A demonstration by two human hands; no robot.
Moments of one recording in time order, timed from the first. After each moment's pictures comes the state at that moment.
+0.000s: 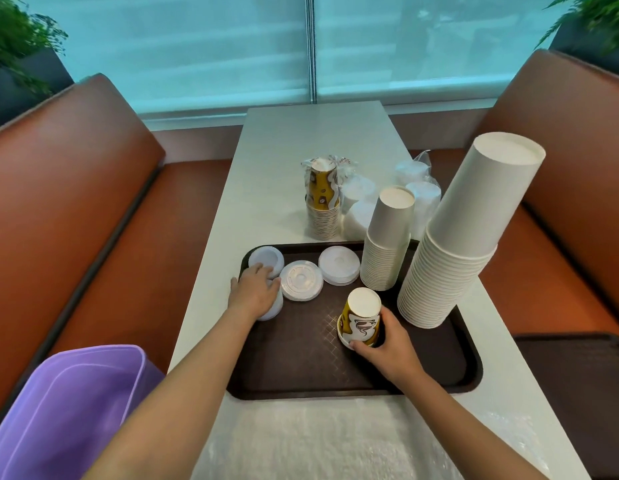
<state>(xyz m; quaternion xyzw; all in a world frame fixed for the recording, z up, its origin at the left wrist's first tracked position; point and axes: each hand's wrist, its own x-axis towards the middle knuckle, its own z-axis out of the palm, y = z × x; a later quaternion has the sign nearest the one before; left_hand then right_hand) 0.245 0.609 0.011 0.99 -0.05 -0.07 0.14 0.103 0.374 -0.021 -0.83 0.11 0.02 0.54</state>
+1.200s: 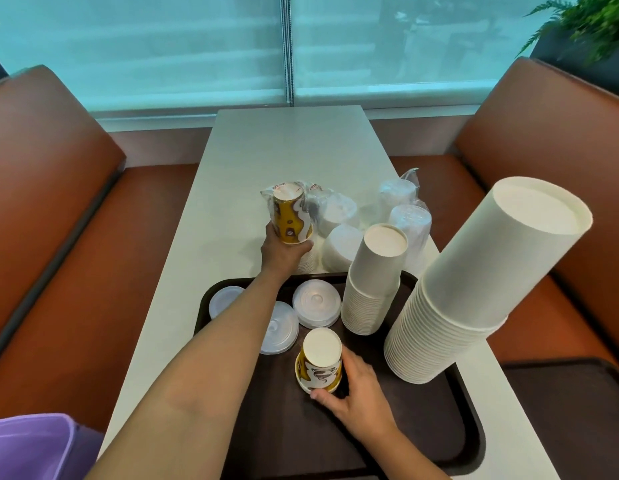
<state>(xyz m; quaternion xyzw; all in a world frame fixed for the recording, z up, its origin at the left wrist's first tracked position) 0.372 0.484 0.024 0.84 0.06 -0.01 0.54 0.144 0.382 -0.042 -0.91 0.02 0.03 0.42</state>
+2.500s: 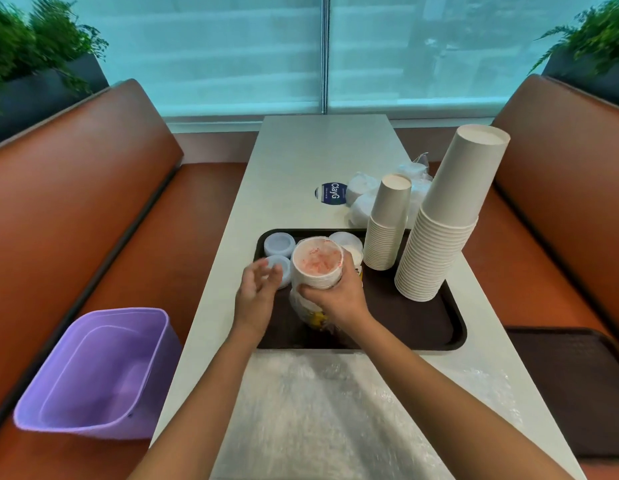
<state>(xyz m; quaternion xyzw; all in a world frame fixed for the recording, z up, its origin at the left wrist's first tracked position) 0.092 0.616 0.073 0.77 0.08 -0.01 0.63 0.090 0.471 0.068 -0.77 0.02 -0.08 0.63</state>
